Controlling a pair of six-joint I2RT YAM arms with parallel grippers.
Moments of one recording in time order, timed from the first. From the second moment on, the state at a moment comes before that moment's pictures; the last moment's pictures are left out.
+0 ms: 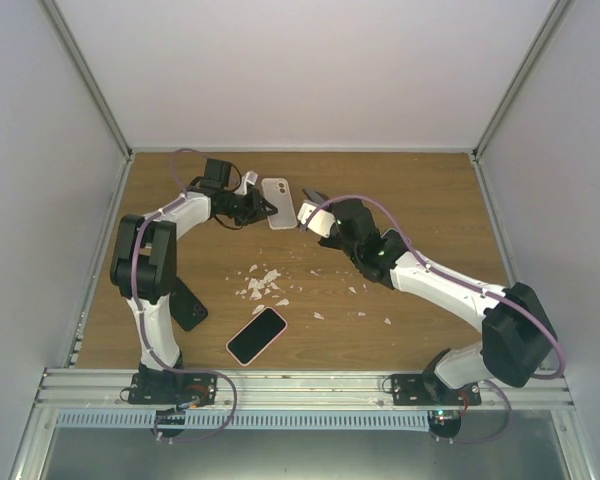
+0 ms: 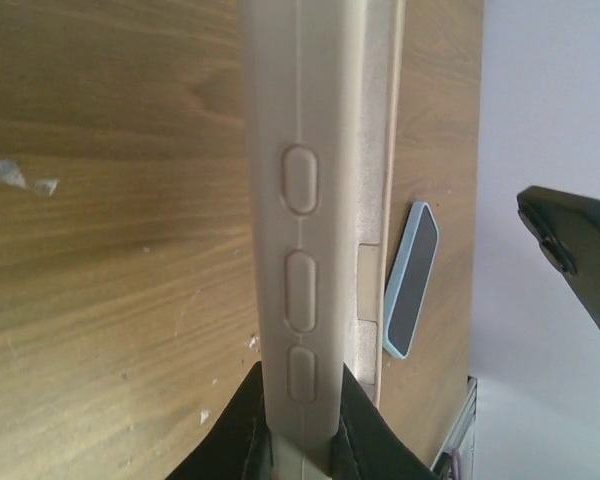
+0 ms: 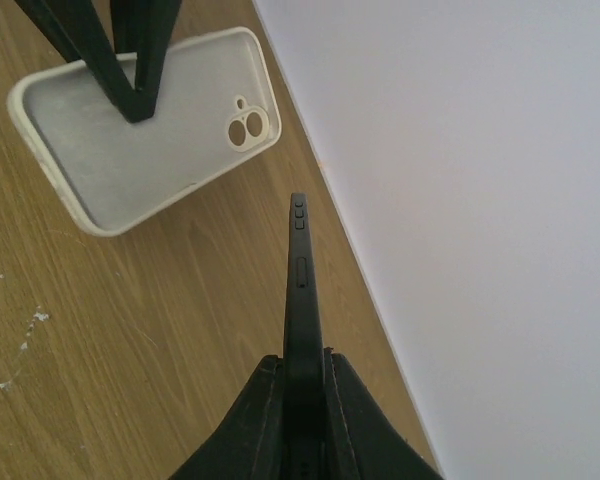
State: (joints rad) left arm -0.19 1.95 1.35 -0.31 0.80 -0.56; right arm 0.74 1.43 0.97 0.02 0.32 -0.84
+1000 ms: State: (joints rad) left arm -0.24 2.14 1.48 -0.45 0.60 -0.44; right arm 0.74 1.43 0.97 0.00 0.34 -0.81
